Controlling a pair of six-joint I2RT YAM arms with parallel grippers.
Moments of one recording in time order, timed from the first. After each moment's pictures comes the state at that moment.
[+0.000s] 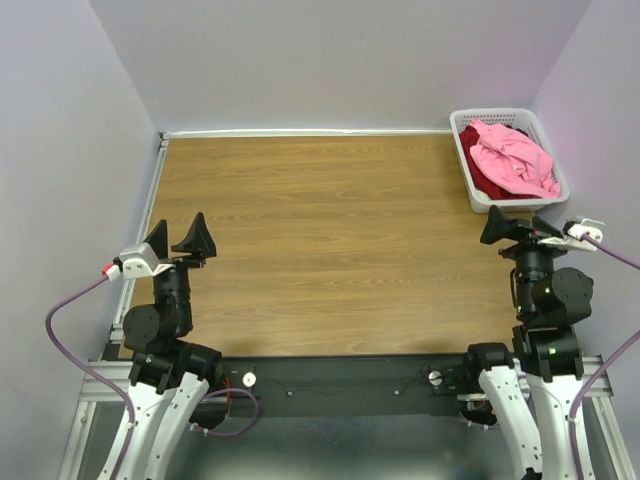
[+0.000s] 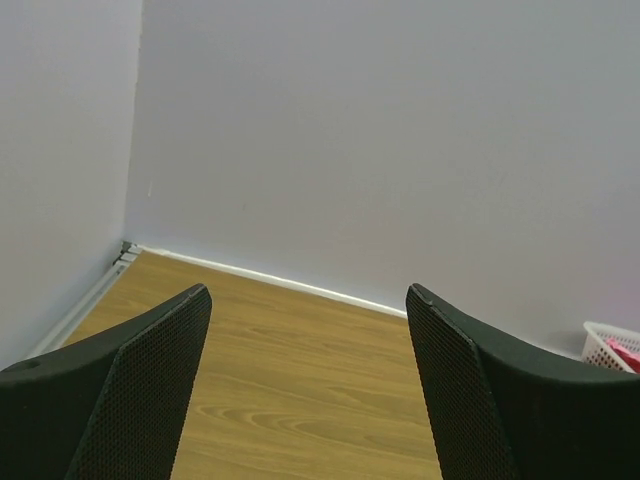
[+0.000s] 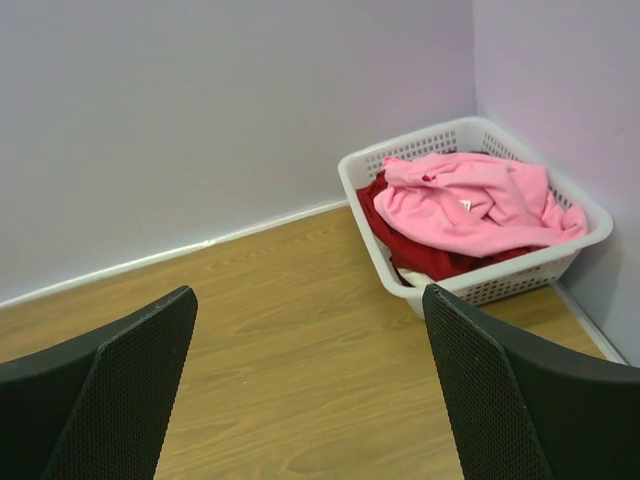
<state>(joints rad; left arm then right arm) -0.29 0.16 0.45 0.16 -0.37 -0.17 0.05 0.34 0.69 -0.18 0.21 0.22</state>
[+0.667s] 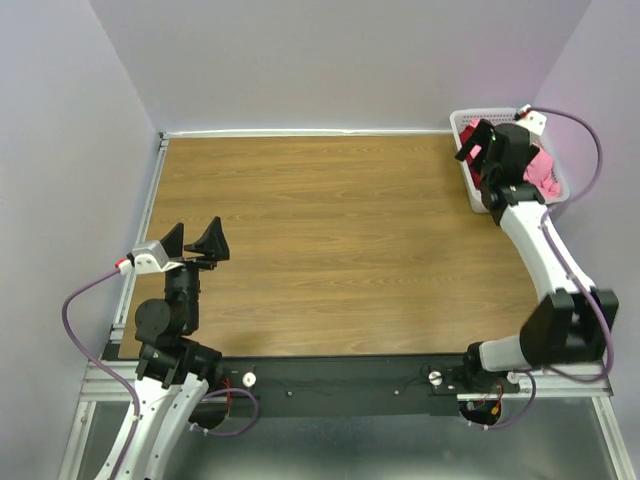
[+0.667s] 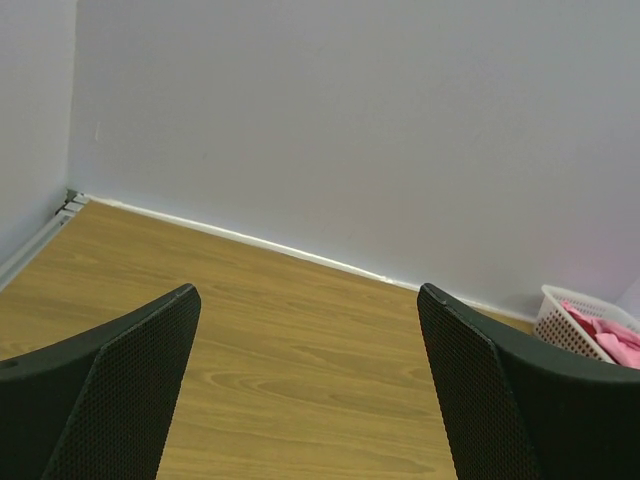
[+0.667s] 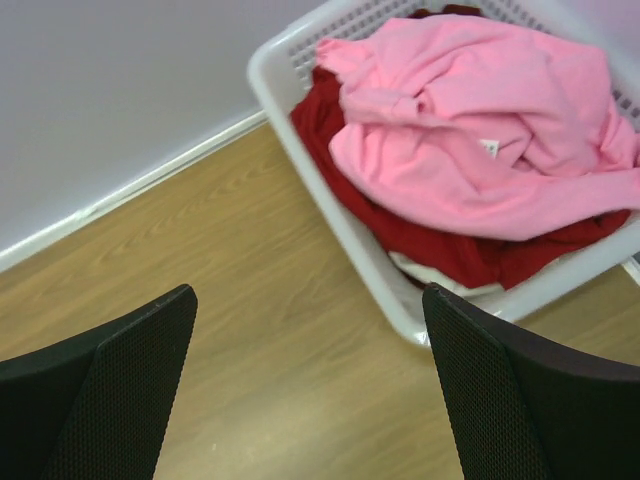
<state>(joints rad) -0.30 0.18 0.37 0.18 -0.32 -0.29 0.05 1.35 1.18 -0.15 0.36 0.36</state>
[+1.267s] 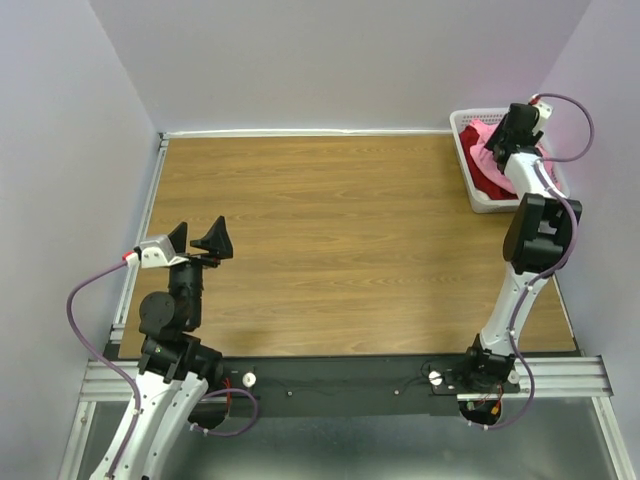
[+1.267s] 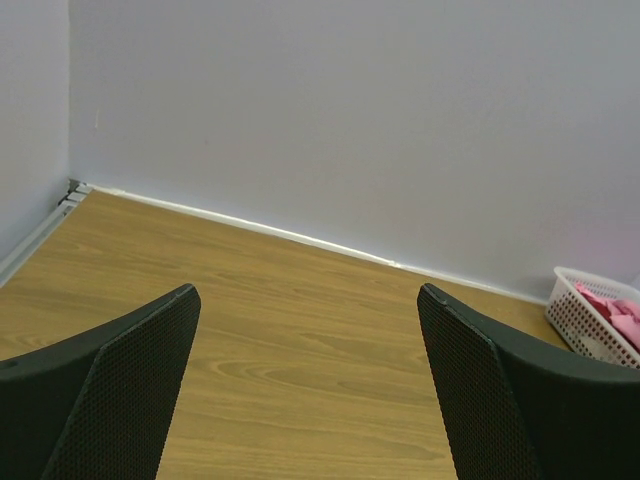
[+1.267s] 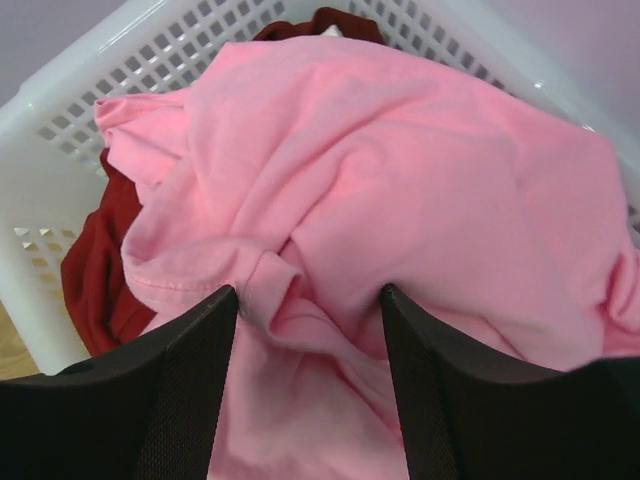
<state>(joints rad) -0.32 0.22 0.37 0.18 -0.33 -0.27 -0.18 2.11 1.74 -0.14 0.34 0.29</state>
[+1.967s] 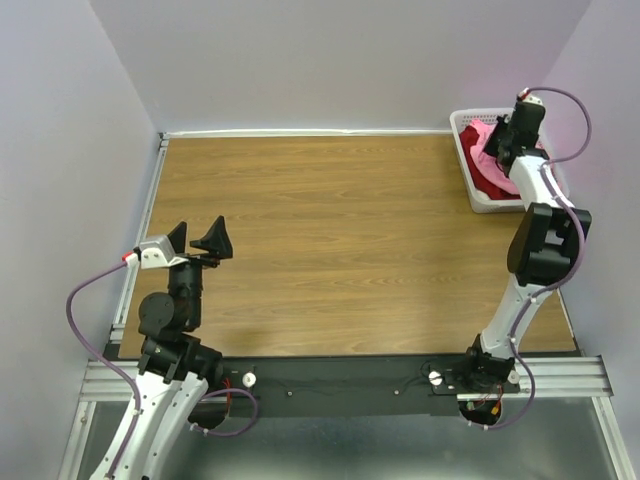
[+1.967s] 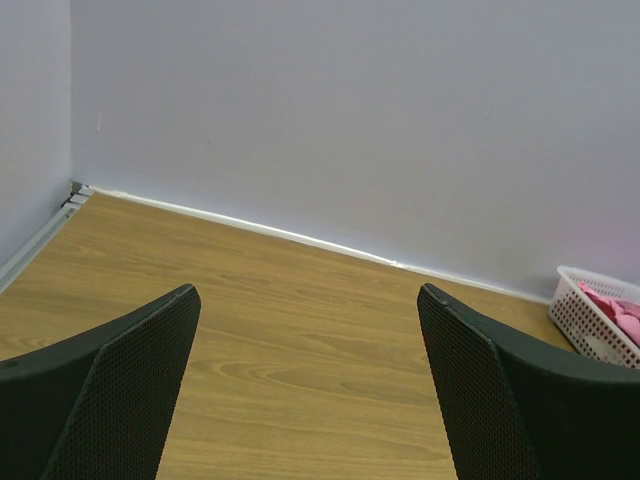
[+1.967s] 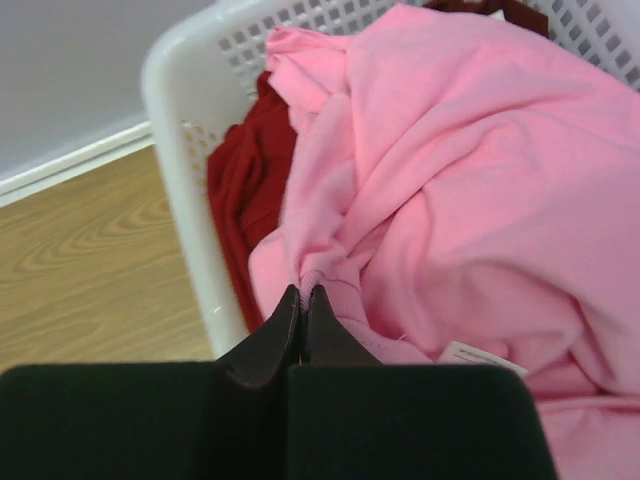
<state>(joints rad) -0.32 0.23 0.37 0.19 -0.32 -0.26 -0.18 2.04 1.69 -0.14 0.02 0.18</state>
